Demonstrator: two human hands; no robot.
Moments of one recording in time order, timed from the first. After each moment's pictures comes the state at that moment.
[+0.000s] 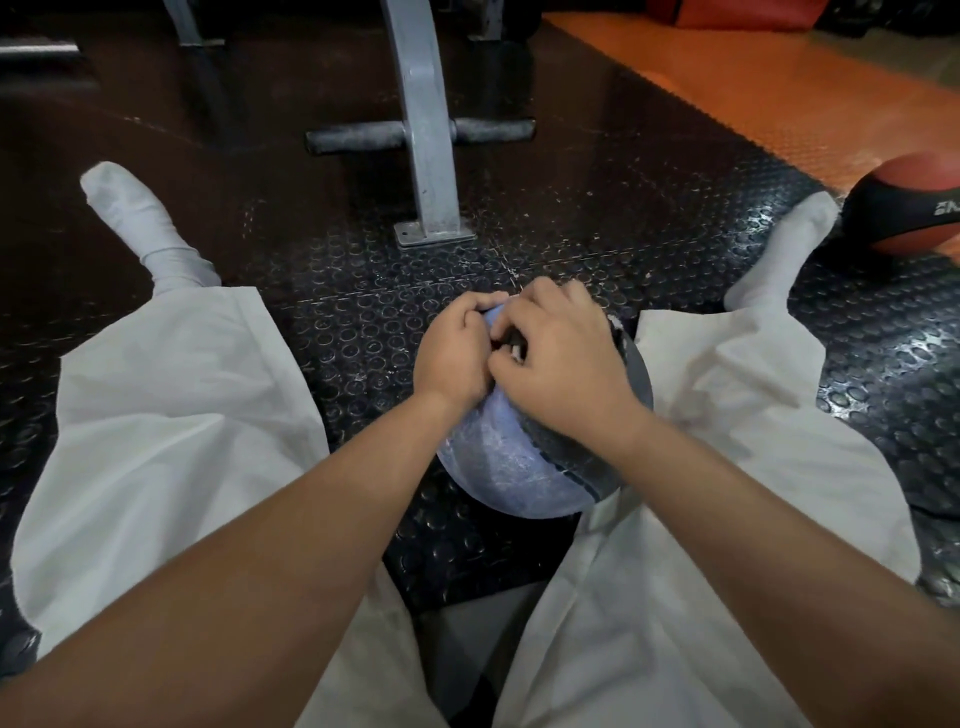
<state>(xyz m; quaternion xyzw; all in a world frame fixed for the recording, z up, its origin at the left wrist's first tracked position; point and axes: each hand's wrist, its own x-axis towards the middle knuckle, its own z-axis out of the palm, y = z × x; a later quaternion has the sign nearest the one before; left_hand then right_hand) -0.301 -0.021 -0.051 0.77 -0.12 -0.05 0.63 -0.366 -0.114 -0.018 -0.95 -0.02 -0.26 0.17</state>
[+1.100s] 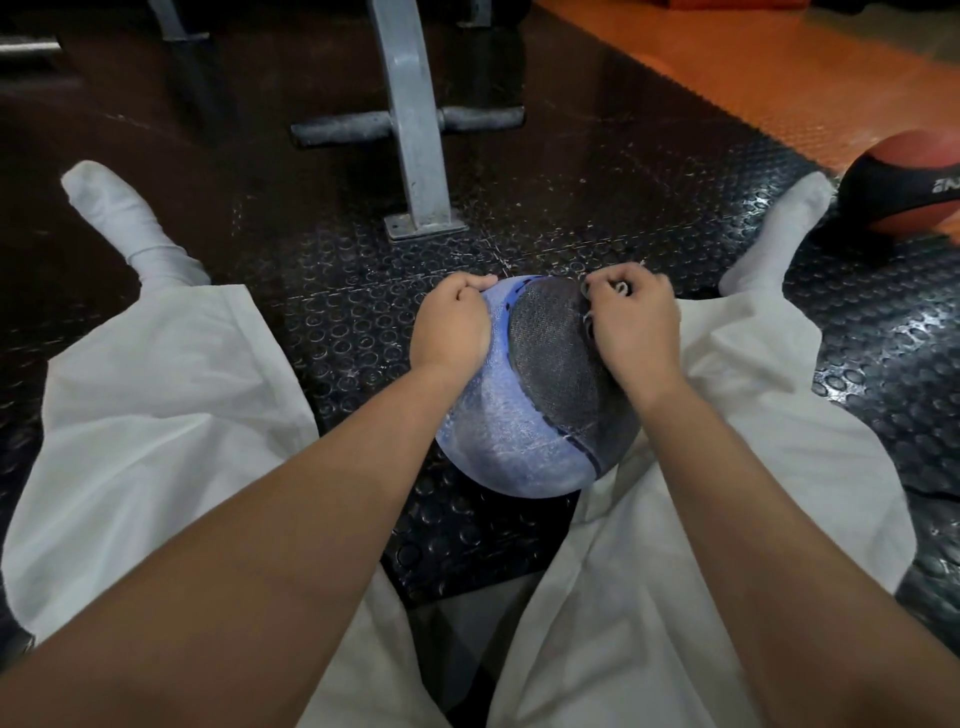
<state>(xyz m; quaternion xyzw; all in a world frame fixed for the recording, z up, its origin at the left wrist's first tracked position) -0.280 -0.041 -0.049 0.79 -0.06 -0.06 0.61 -0.351 -0.170 -0.023 -0.83 0.27 -0.28 0.41</state>
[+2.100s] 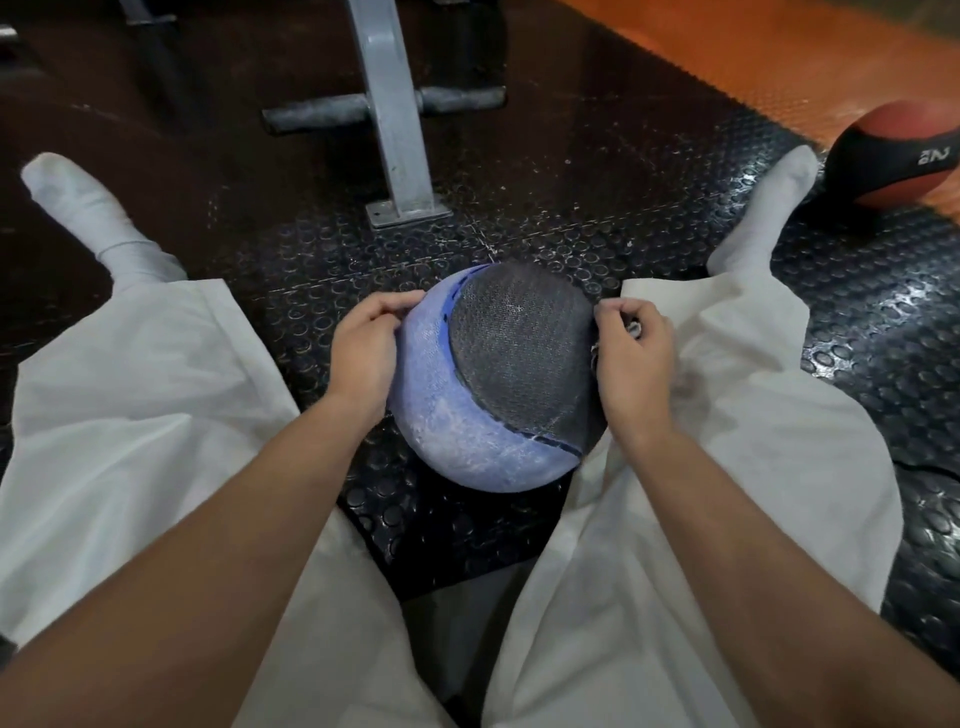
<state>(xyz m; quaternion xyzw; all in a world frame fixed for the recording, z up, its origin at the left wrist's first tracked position) -0.279 0.015 -0.072 0.70 0.03 -0.09 0.71 -0.377 -0.171 -0.072 -0.71 0.33 -0.29 0.55</state>
